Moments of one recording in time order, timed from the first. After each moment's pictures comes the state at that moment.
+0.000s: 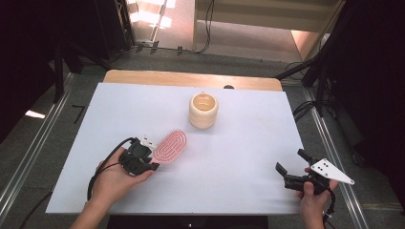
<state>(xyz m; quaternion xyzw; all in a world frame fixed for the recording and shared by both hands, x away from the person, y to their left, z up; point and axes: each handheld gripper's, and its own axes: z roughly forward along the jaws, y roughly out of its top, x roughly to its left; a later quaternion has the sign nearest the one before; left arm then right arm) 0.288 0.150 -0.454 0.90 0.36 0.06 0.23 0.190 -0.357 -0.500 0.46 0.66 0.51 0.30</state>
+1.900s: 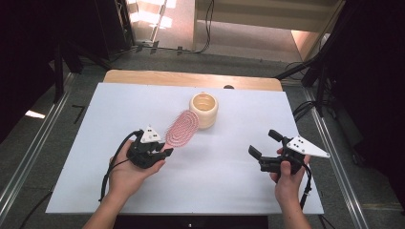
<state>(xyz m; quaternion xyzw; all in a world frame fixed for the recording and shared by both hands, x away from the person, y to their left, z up) 0.287 0.125 -0.432 0.86 0.33 0.12 0.36 0.235 -0.281 -0.448 0.42 0.67 0.58 0.23</state>
